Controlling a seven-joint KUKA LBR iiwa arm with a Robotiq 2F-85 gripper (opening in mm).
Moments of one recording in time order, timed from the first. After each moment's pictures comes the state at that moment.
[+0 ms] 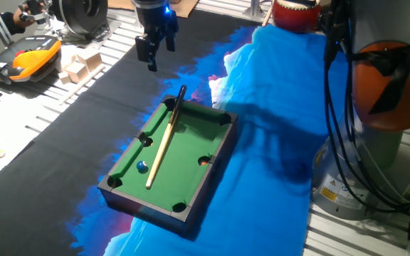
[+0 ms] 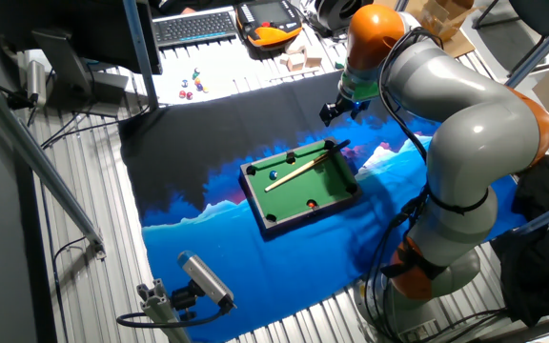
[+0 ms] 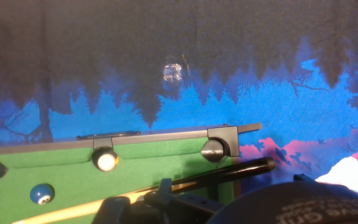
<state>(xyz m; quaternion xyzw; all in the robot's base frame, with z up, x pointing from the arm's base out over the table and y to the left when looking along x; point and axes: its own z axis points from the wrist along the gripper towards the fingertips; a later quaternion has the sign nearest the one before) 0.515 0.001 0.236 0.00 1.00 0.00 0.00</state>
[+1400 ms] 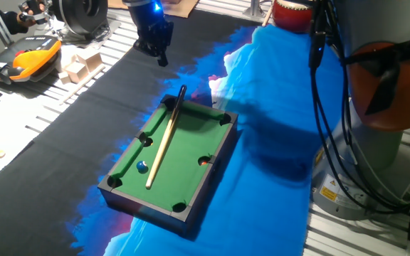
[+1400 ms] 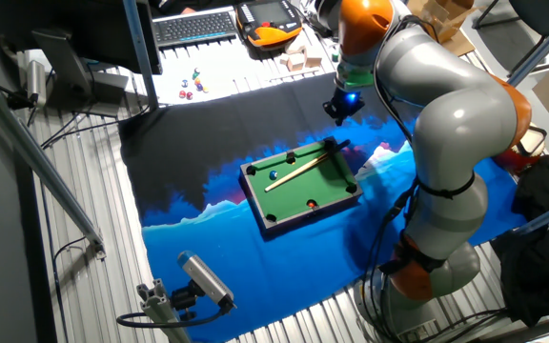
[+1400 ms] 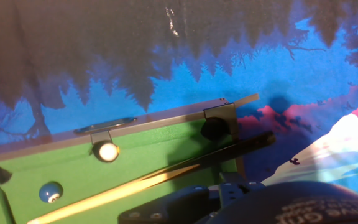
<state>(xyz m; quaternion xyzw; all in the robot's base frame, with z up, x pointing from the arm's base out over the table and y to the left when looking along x) 0.515 0.002 0.236 0.07 0.99 0.00 -0.08</state>
